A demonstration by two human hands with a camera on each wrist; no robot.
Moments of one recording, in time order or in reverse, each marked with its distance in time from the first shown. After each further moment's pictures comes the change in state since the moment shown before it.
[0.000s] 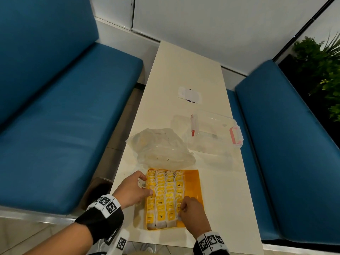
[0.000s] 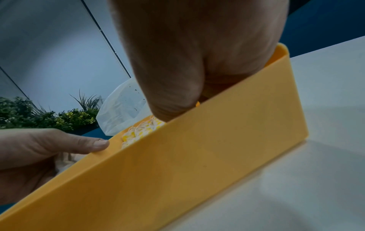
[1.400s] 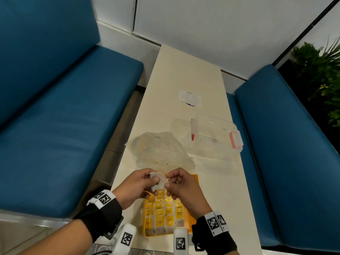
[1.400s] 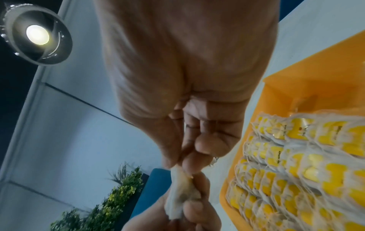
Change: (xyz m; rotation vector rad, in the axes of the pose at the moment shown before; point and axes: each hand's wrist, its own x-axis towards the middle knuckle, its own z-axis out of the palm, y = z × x) left_hand -0.007 0.042 -0.008 -0.606 -0.246 0.088; right_hand 0.002 -0.087 -0.071 0.878 -0.087 -0.225
